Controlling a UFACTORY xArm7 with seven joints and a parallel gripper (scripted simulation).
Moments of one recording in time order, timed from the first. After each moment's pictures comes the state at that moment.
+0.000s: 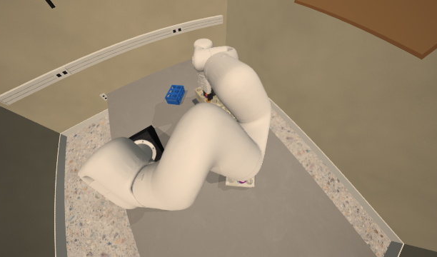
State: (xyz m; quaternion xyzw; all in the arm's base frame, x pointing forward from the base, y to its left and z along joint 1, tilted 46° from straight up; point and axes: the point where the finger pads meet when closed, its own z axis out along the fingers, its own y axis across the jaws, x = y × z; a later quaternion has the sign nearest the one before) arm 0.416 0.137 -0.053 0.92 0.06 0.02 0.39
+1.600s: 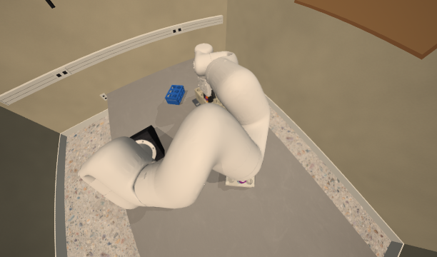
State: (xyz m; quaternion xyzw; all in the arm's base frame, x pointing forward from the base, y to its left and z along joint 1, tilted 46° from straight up) arm 0.418 0.123 -0.067 0.92 0.06 0.02 0.39
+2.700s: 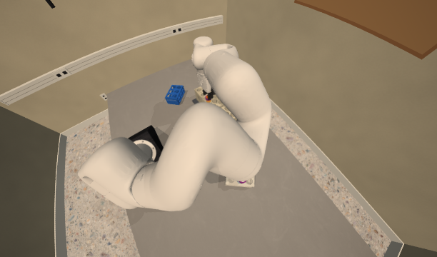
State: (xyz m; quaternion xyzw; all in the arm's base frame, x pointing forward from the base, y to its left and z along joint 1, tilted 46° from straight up) arm 0.415 0.143 -0.048 0.92 0.06 0.02 0.39
